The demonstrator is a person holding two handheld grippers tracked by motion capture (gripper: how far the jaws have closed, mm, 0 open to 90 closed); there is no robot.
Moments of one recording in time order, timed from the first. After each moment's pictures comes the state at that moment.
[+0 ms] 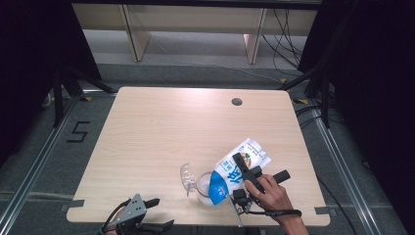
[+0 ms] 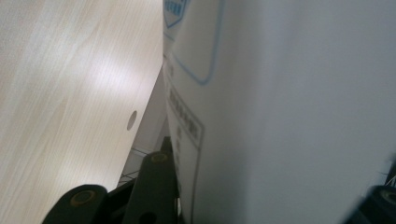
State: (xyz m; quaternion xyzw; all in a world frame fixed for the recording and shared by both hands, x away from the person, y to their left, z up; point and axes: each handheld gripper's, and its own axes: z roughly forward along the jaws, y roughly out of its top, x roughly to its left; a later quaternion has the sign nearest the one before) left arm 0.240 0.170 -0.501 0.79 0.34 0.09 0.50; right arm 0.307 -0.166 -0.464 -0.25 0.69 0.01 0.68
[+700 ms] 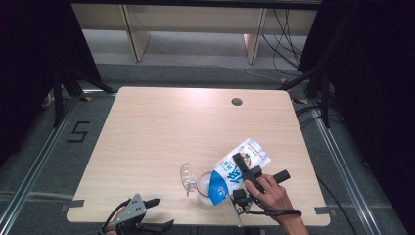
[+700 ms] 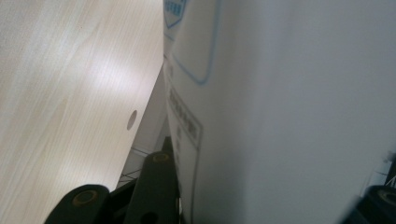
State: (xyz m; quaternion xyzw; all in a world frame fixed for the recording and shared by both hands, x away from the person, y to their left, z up) left arm 0.240 0.170 -0.501 0.79 0.34 0.09 0.50; right arm 0.308 -0.167 -0.466 -0.24 0.69 0.02 0.68
